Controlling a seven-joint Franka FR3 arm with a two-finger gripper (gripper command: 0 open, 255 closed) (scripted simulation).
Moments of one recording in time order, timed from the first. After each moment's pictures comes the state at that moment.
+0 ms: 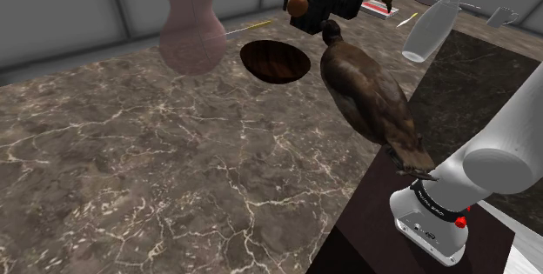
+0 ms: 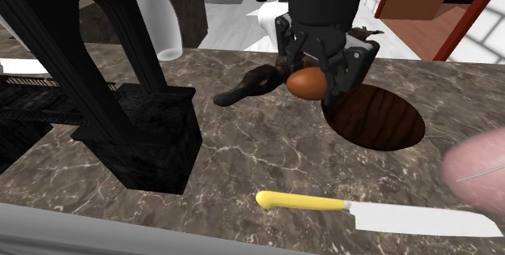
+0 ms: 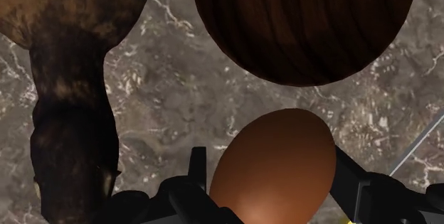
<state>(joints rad) -0.05 0.17 0.25 -1.47 0.08 1.54 0.84</state>
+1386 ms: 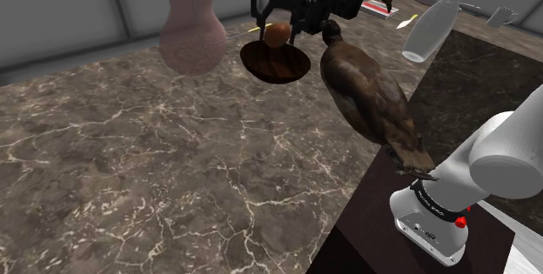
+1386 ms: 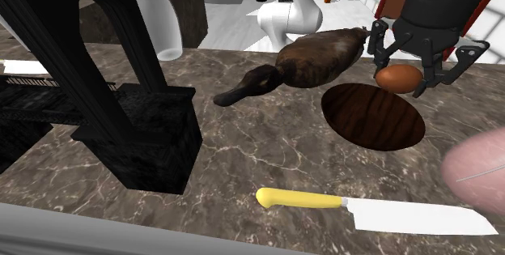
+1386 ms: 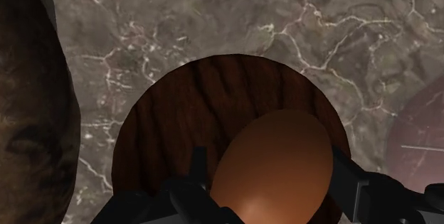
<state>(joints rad) 0.09 0.01 0.38 -1.72 0.14 1.67 1.09</state>
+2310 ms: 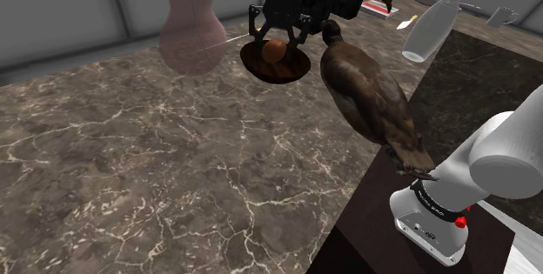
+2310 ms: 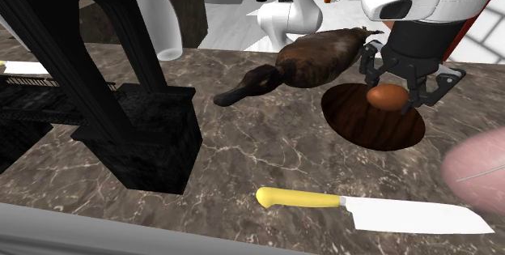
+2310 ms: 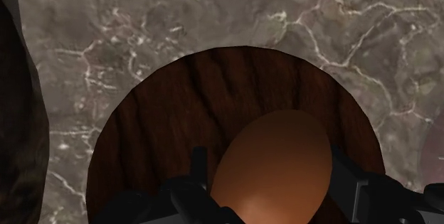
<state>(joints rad) 0.09 0.01 0.38 -1.82 0.14 1.77 1.08</state>
